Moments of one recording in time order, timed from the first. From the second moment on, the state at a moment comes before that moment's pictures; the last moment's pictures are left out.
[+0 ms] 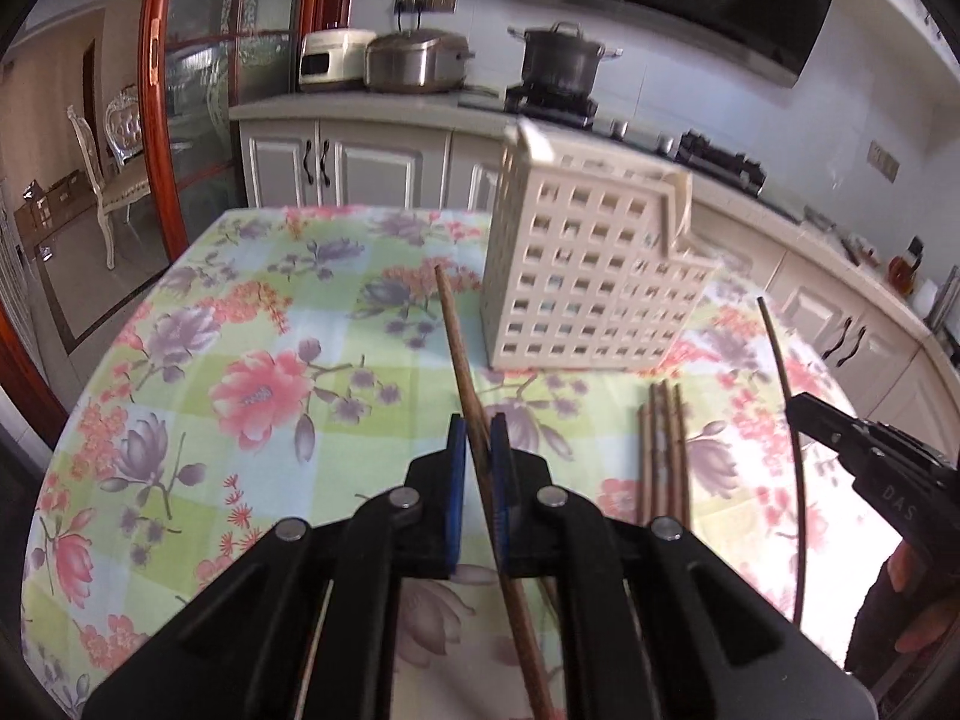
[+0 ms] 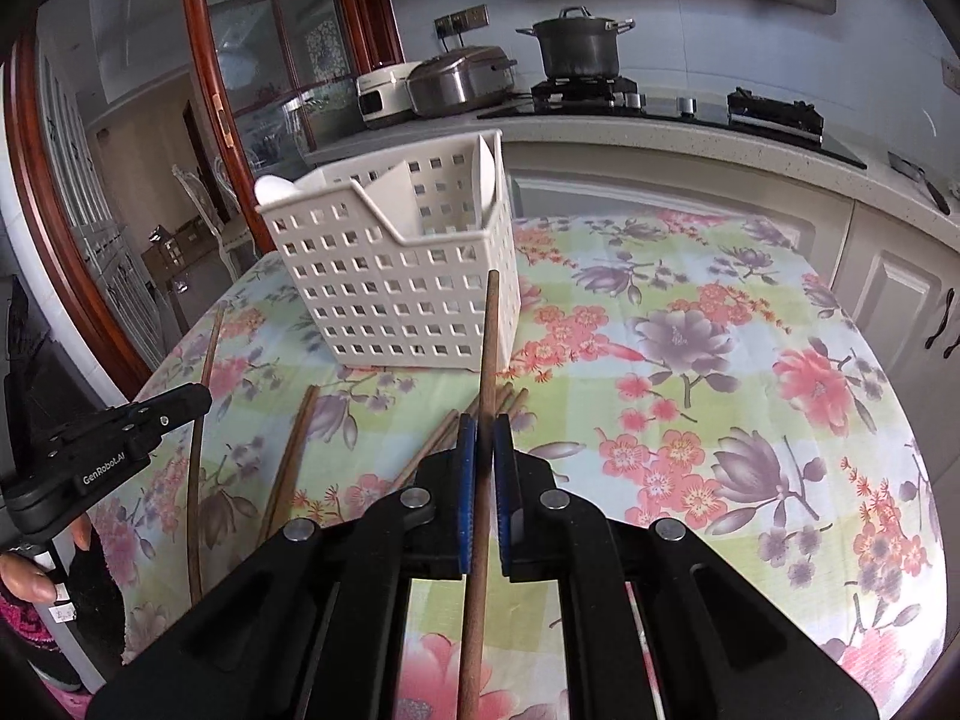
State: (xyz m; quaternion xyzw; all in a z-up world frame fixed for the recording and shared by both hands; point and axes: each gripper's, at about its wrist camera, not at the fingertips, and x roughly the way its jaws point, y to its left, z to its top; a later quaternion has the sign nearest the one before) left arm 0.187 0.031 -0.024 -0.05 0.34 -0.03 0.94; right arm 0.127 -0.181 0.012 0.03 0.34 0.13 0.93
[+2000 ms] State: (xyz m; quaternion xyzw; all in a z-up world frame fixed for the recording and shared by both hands) left arm 0.083 0.010 0.060 0.02 0.13 0.00 0.99; right arm 0.042 -0.178 0.096 -0.01 0.18 0.16 0.97
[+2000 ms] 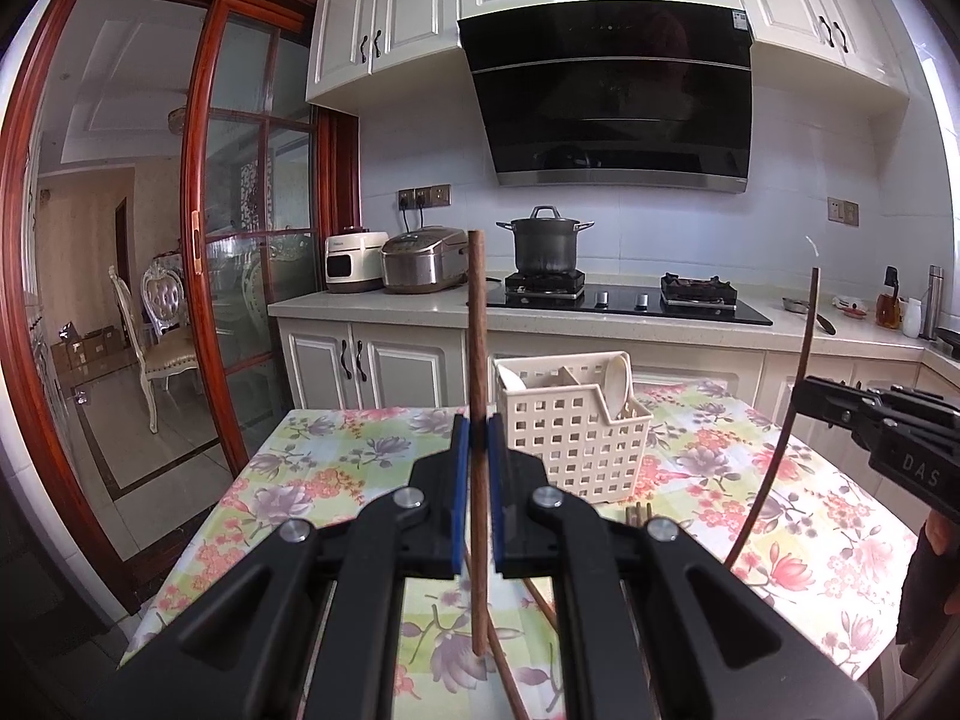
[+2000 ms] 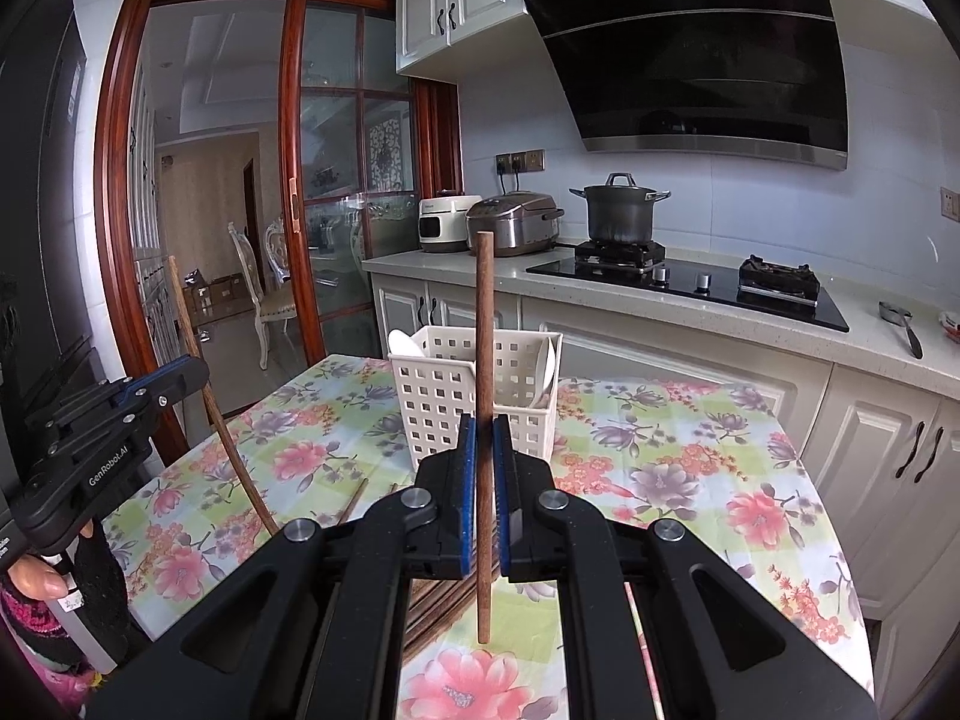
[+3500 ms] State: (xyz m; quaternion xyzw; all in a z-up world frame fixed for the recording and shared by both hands) left arm 0.243 -0.026 0.179 0.02 0.07 -0.04 1.00; right arm 0.183 -0.149 0.198 -0.03 0.11 0.18 0.98
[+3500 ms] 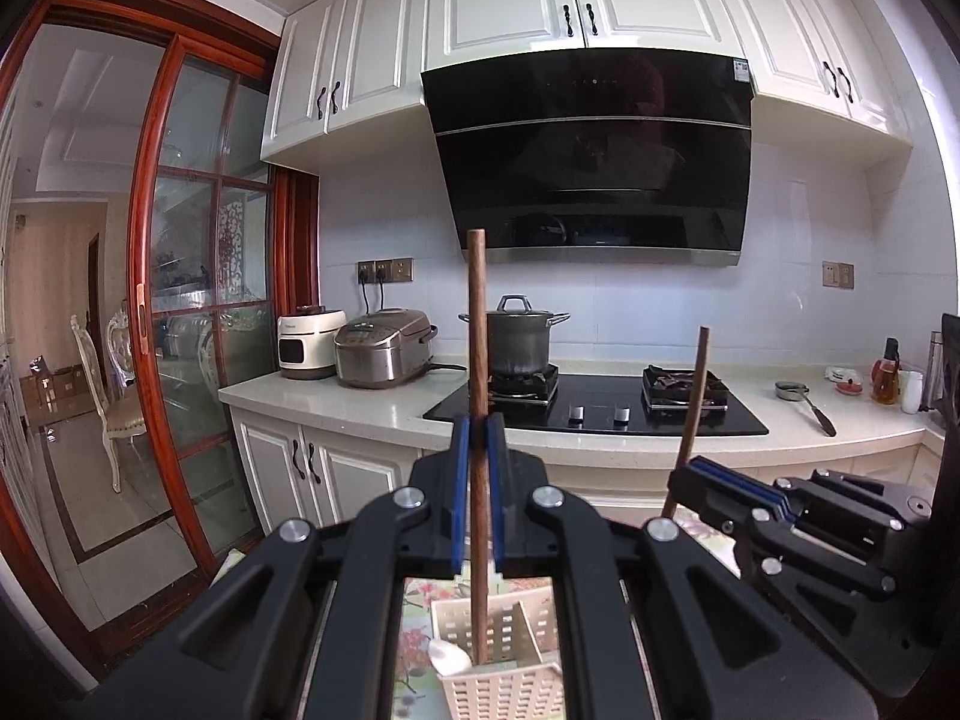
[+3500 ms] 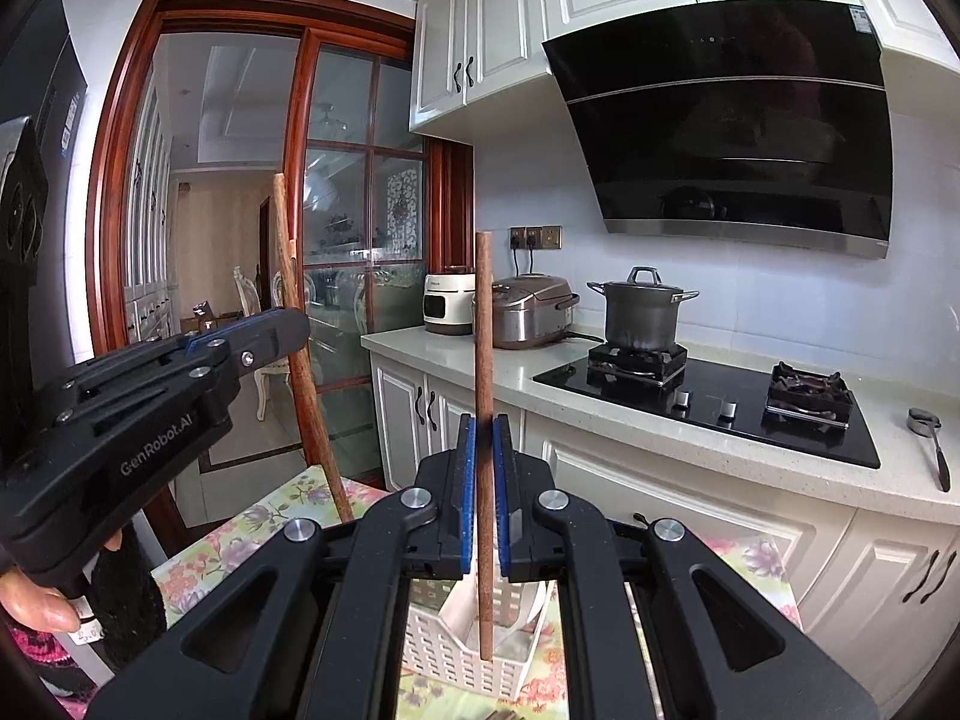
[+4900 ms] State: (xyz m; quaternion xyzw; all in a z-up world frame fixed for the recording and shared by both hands) left arm 0.222 0.019 0.070 0.01 0.18 0.03 0.98; right arm 0.180 -0.184 0.093 0.03 0.23 0.17 0.96
